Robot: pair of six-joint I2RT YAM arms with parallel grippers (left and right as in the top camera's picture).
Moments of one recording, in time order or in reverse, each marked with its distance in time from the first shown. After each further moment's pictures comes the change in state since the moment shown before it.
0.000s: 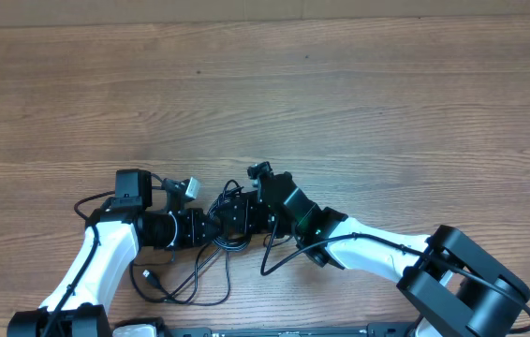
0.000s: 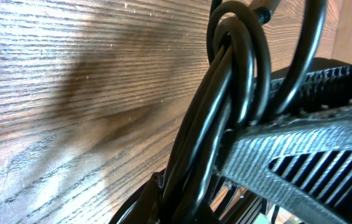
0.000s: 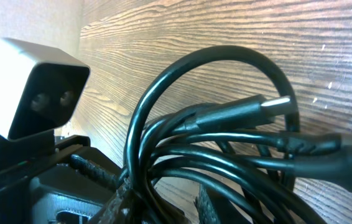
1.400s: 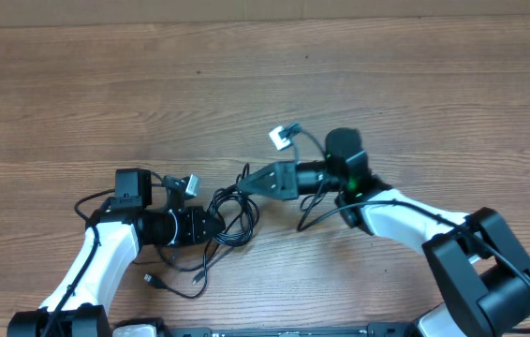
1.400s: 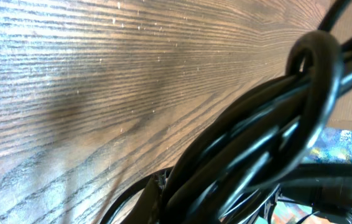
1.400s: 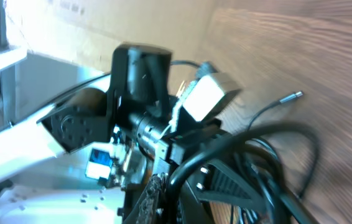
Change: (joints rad) left arm 0.000 -0.001 -0.005 0.048 0.026 -0.006; right arm -0.360 -0.011 0.001 0.339 -0.760 0.028
